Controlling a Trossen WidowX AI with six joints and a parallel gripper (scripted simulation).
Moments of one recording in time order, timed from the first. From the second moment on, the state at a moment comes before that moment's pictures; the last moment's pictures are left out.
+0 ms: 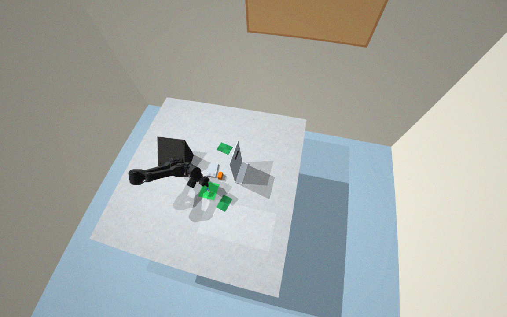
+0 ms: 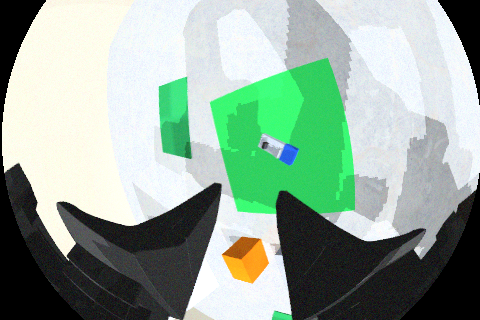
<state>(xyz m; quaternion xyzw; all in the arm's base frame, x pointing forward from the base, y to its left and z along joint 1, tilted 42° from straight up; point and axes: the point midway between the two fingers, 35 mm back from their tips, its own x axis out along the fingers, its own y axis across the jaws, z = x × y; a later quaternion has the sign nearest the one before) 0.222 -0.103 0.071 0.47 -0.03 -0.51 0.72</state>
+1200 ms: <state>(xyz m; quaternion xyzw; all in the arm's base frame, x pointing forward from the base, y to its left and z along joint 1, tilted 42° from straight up) 0.220 -0.080 0.093 0.46 -0.02 -0.52 0.72</state>
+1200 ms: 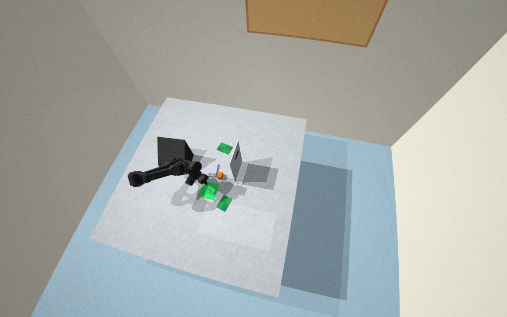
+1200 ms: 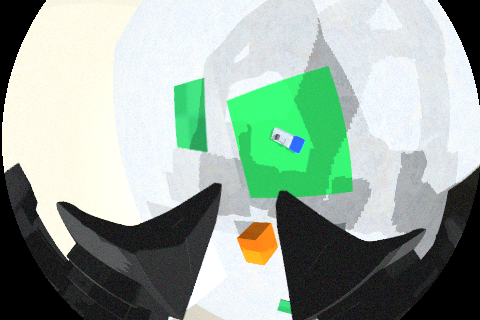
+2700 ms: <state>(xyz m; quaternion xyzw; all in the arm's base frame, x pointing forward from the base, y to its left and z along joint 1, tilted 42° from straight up) 0.217 -0.041 0.135 0.46 -0.02 -0.51 0.72</state>
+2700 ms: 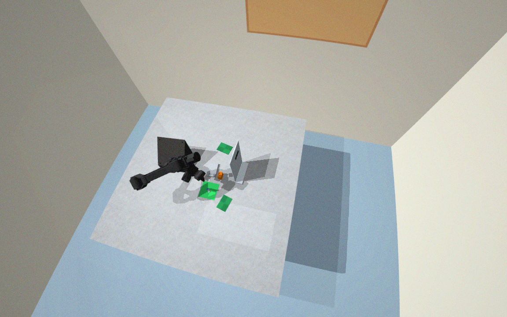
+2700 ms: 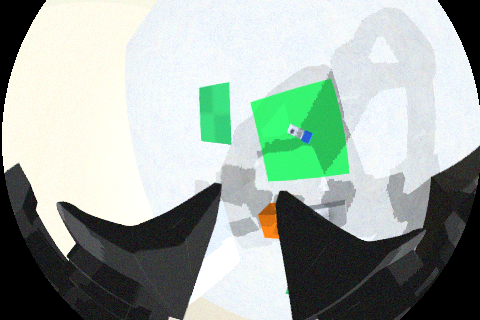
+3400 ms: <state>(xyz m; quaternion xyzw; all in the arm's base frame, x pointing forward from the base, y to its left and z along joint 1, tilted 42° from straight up) 0.215 -0.006 0.178 0.46 -0.03 -0.51 0.72</state>
